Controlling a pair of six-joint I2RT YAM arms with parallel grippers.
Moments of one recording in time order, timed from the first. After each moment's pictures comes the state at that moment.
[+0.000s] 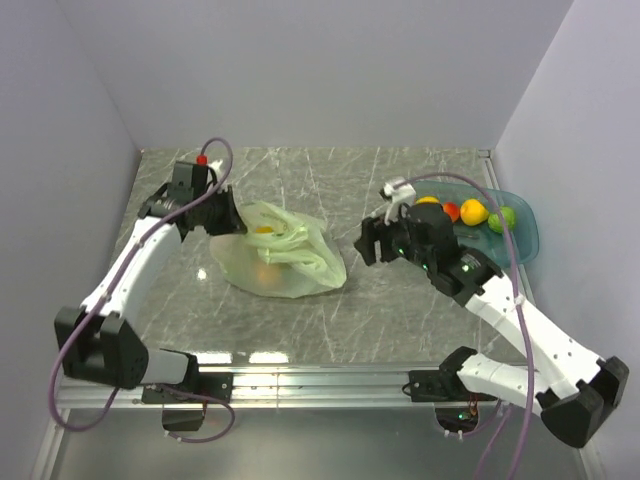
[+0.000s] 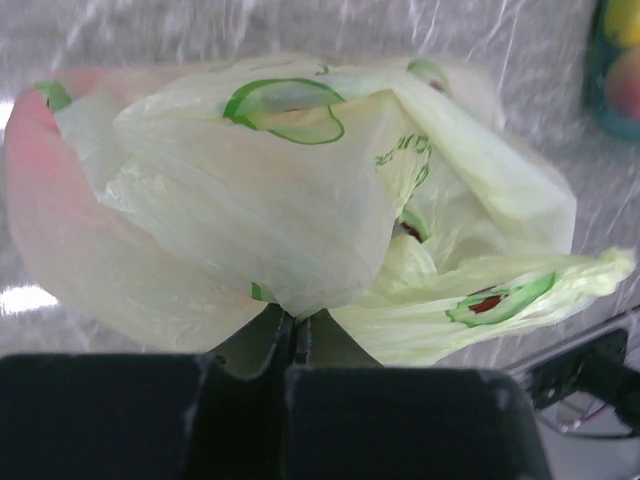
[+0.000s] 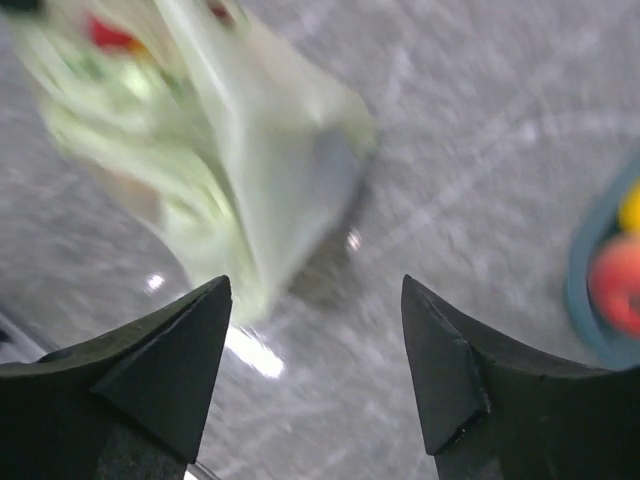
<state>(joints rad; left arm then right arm) -0.19 1.38 1.24 -0.71 0.29 -0.34 0.62 0.98 0.94 -0.45 0.02 0.17</state>
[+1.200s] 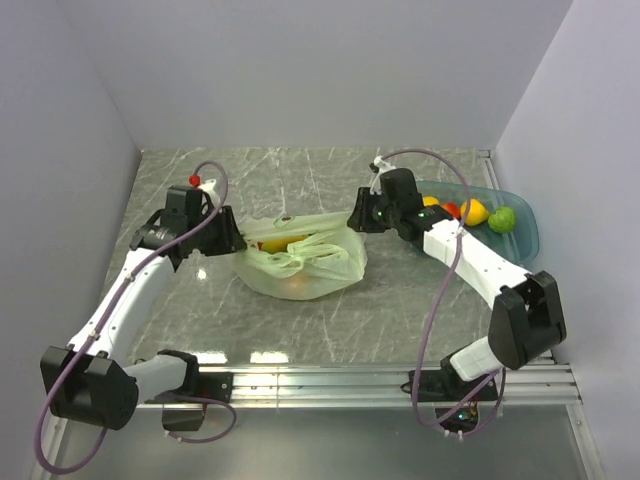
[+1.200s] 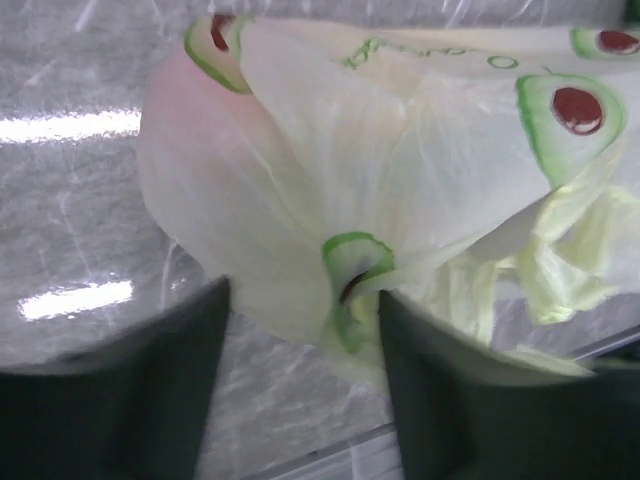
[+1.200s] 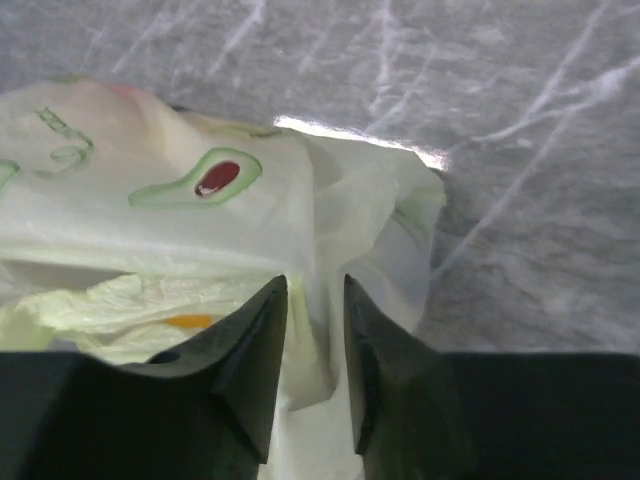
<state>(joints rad) -0.21 1.15 1.01 -0.68 0.24 -0.33 0.46 1.48 1.13 -0.31 -0.17 0.43</state>
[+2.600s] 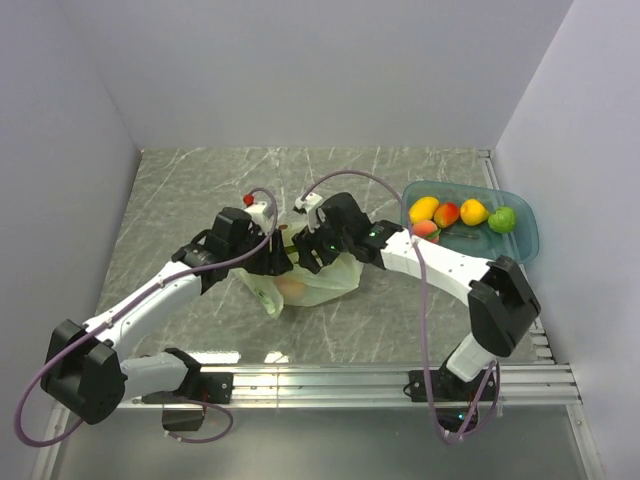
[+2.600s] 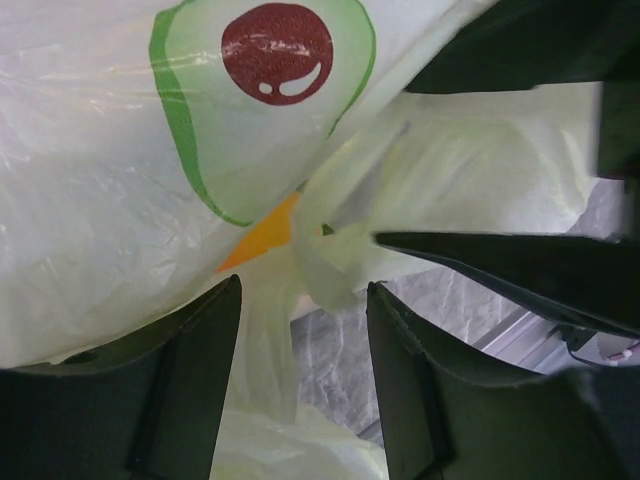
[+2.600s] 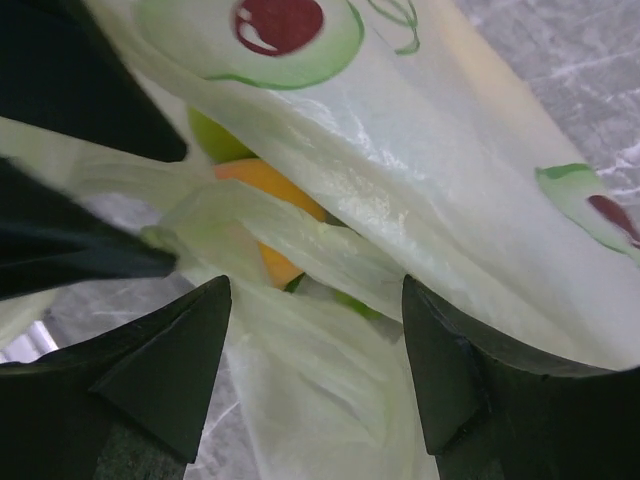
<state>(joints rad) -0.53 1.18 0.83 -0.36 0.24 -0.41 0.78 1.58 1.17 -0.29 -0.22 0.00</state>
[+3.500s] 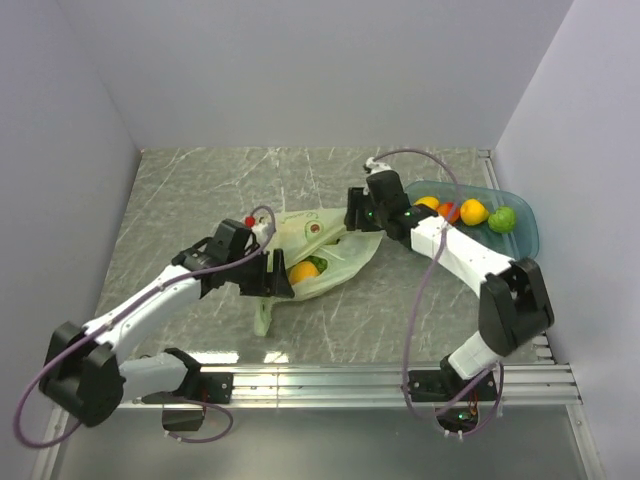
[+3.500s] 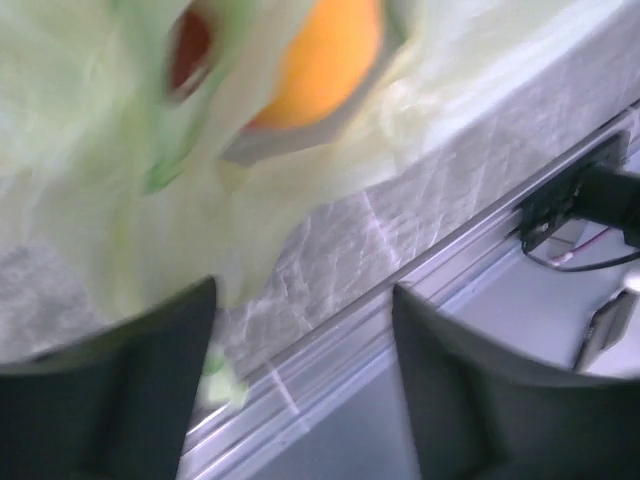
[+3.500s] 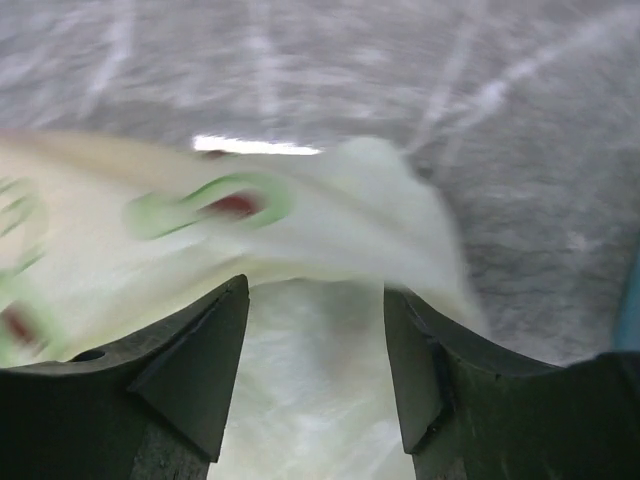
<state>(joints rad) -0.53 1.21 0.77 -0.54 0.40 -0.50 0.46 1.60 1.14 -0.28 0.04 0.39</state>
